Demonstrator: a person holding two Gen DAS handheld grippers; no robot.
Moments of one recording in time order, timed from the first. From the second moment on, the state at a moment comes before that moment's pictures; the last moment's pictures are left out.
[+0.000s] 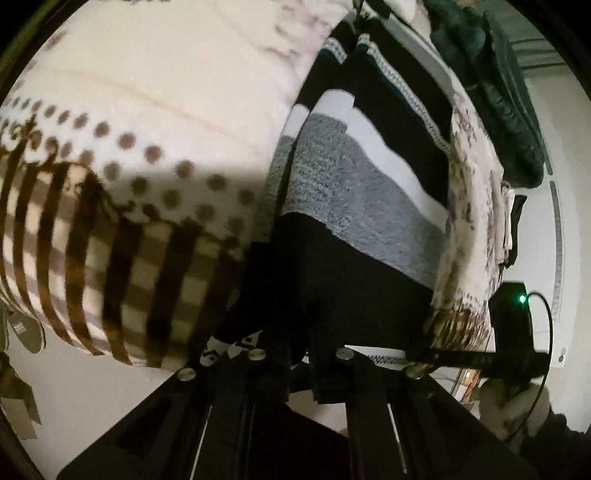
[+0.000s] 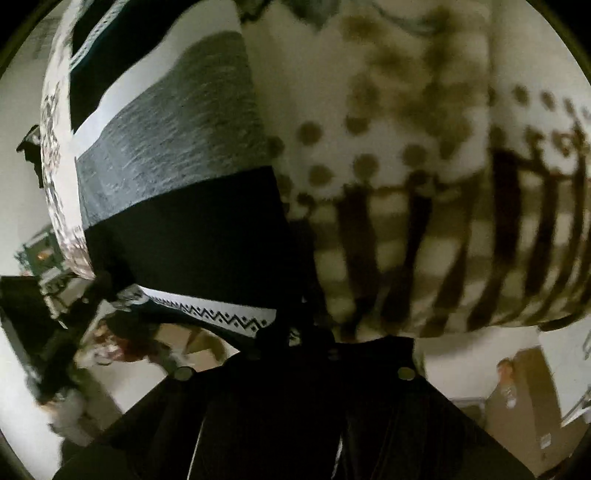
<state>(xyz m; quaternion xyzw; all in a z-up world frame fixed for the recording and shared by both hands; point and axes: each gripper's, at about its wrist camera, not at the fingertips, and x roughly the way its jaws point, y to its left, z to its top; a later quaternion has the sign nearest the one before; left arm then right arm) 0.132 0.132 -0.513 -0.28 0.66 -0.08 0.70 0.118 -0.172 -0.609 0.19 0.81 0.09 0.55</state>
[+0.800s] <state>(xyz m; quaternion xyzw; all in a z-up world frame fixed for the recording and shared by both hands) 0.130 0.129 -0.565 -0.35 0.67 -0.15 0.63 0.114 -0.167 -0.674 0.35 0.79 0.14 0.48</state>
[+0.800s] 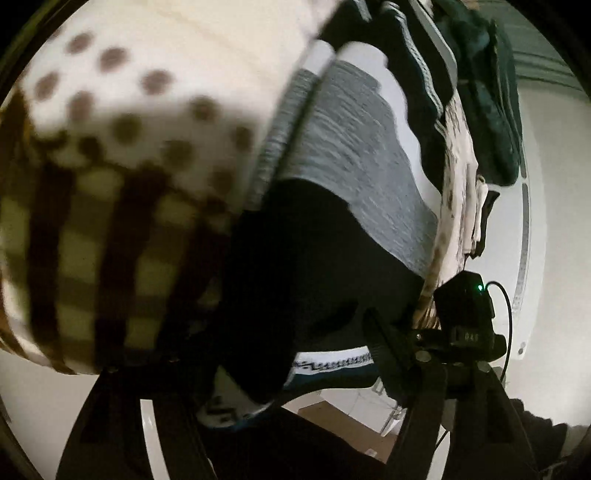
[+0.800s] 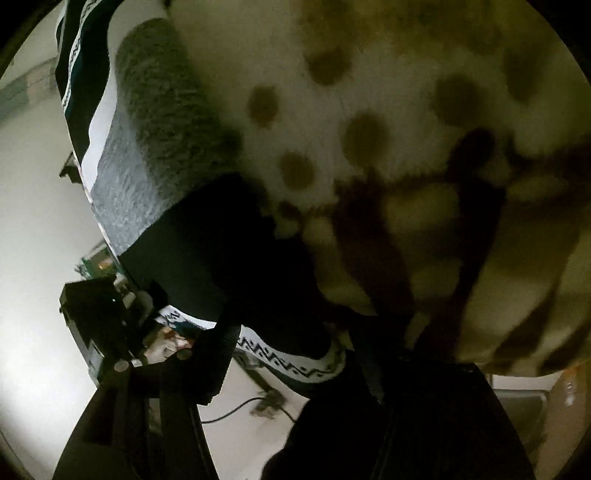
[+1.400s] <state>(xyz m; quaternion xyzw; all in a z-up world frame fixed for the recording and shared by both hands) 0.183 0.120 -0.448 -0.38 0.59 -0.16 0.69 0.164 -0.196 -0.549 0.45 0.68 0.20 0.54</state>
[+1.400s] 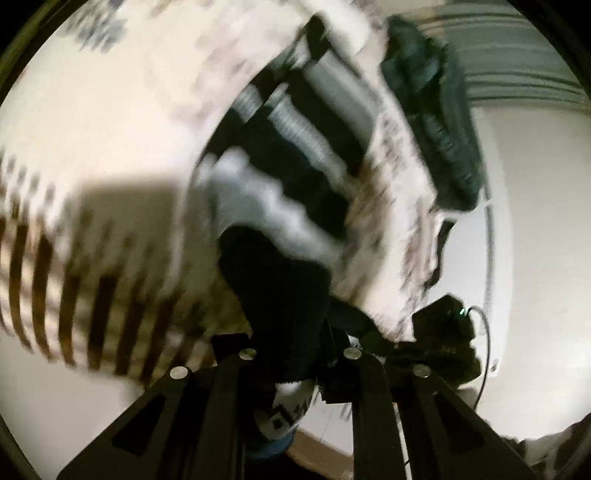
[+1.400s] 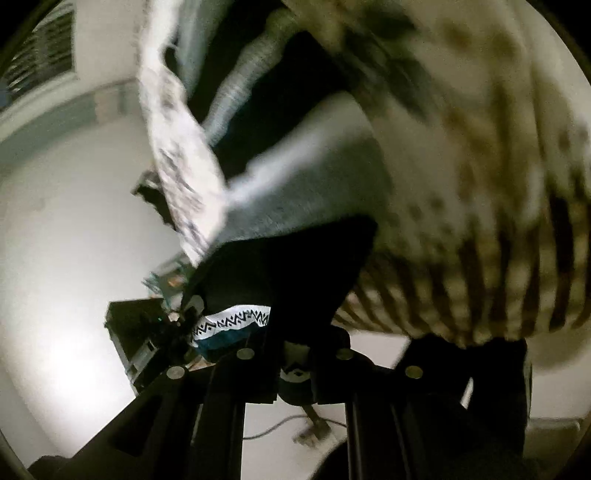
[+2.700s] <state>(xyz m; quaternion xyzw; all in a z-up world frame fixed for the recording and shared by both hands) 0.612 0.122 -0.532 -0.28 0.60 -0.10 0.75 0.593 -0.210 -0.569 0.30 0.64 0.09 0.70</state>
